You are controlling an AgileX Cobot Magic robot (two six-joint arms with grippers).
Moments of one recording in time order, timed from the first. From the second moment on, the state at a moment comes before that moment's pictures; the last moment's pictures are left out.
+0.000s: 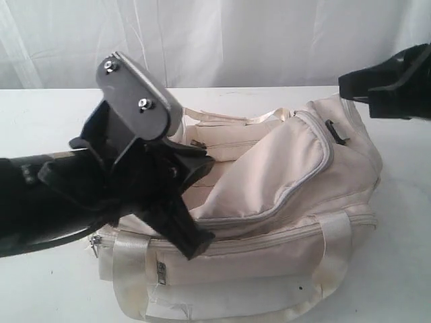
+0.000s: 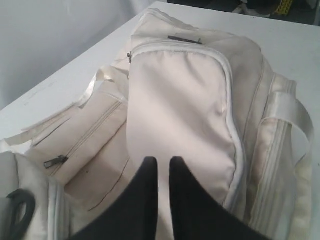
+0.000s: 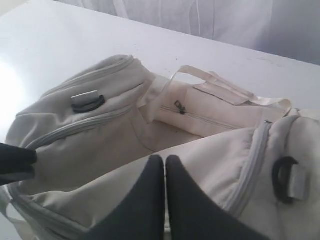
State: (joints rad) left arm -0.92 1.22 -0.71 -1.26 -0.22 1.36; right arm 0.05 1.00 -0.86 0.96 0.76 -1.00
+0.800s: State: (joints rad) left arm -0.92 0.92 -0.39 -1.26 -0.38 1.30; right arm 0.05 0.58 -0.35 1.43 0.63 -1.35
